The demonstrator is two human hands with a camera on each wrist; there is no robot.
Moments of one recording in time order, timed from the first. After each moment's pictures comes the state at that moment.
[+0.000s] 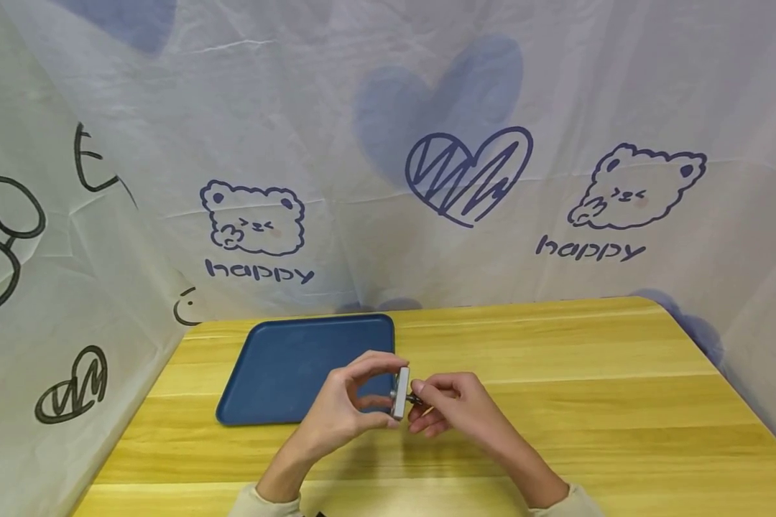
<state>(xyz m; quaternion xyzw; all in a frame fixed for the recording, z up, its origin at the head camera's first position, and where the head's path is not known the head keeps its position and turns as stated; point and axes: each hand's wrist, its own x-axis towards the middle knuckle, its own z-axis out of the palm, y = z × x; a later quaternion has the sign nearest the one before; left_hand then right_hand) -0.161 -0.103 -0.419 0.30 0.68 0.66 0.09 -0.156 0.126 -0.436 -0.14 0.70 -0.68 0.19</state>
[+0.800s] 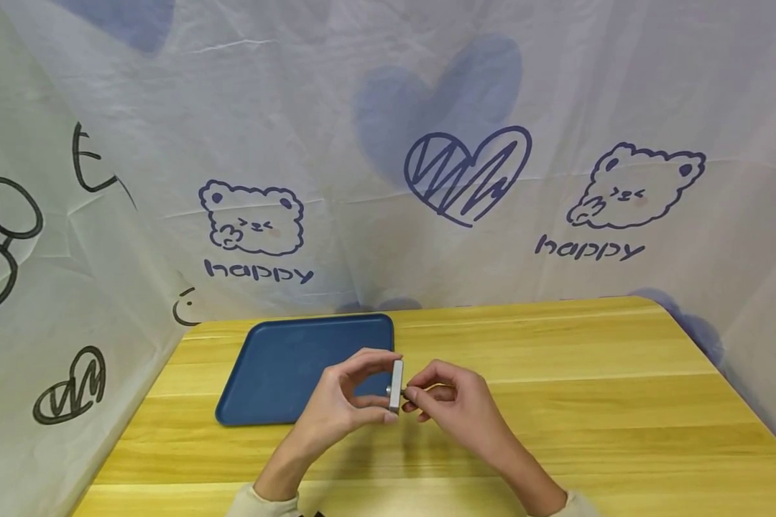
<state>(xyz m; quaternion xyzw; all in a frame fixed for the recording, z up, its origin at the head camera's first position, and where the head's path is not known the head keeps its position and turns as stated) -0.163 -0.104 -0.418 0.28 0.66 0.69 0.08 -0.149 0.119 -0.430 -0.22 0.73 -0.65 0.03</state>
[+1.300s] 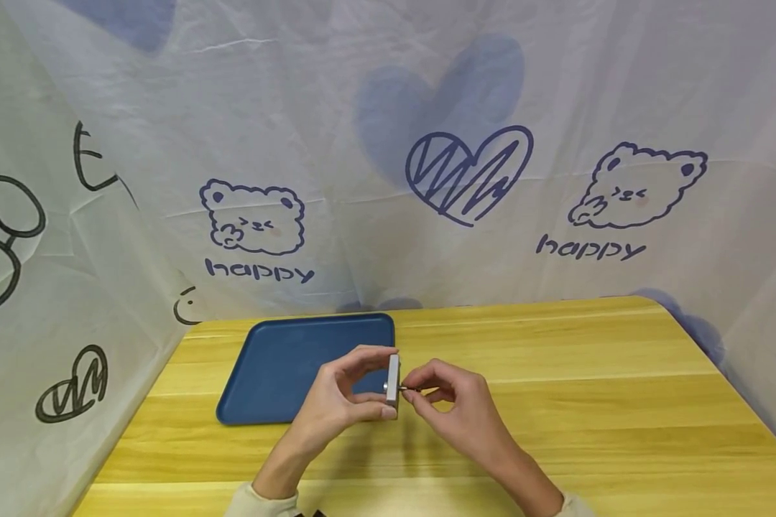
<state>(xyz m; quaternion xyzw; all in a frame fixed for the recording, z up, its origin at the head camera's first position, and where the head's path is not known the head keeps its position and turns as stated) -0.162 -0.107 -0.415 0.26 0.65 0.71 0.08 -0.143 0.111 -0.432 -0.27 0.75 -0.60 -0.11</state>
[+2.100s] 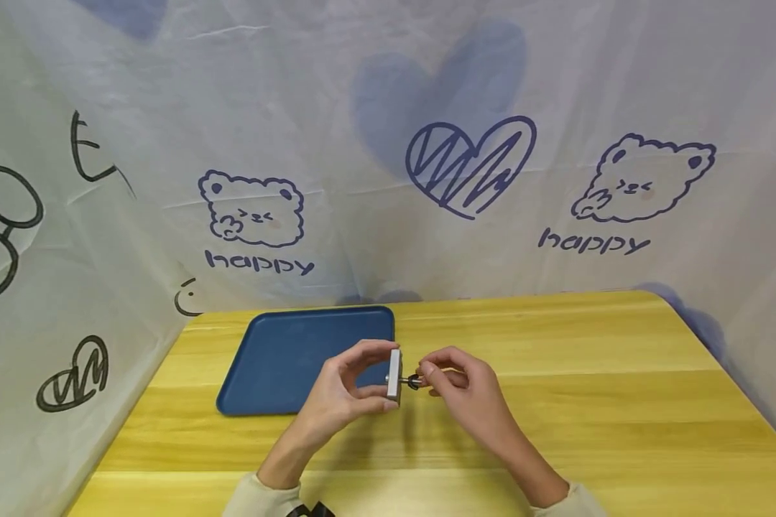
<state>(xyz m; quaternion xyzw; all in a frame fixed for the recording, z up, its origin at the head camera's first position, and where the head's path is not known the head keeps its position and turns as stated) -0.164 -0.101 -0.425 0.26 0.66 0.71 0.08 -0.150 0.124 -0.435 -0.15 0.75 -0.65 -0.01</state>
